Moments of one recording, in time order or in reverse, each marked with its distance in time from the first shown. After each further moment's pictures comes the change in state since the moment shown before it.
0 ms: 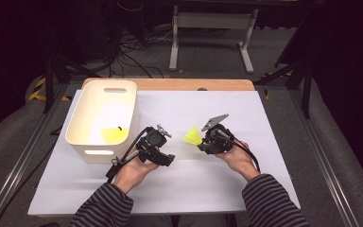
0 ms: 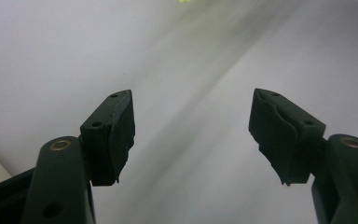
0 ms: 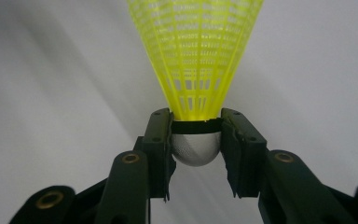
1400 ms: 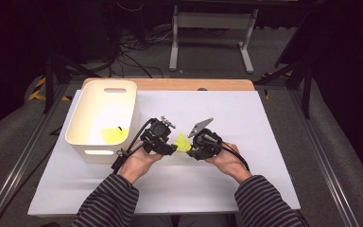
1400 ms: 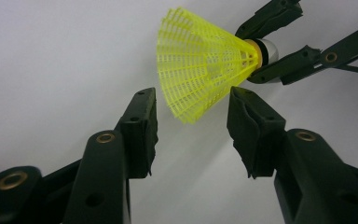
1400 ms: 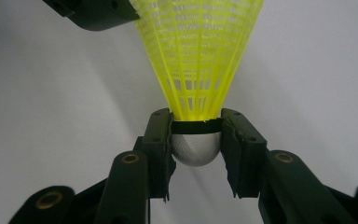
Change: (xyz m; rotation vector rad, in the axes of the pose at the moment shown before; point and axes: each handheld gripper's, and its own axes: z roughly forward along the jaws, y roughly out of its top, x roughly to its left) left arm 0.007 0.023 0.000 -0.024 -0.025 0.002; right arm 0.030 0.019 0.012 0.034 0.065 -0.098
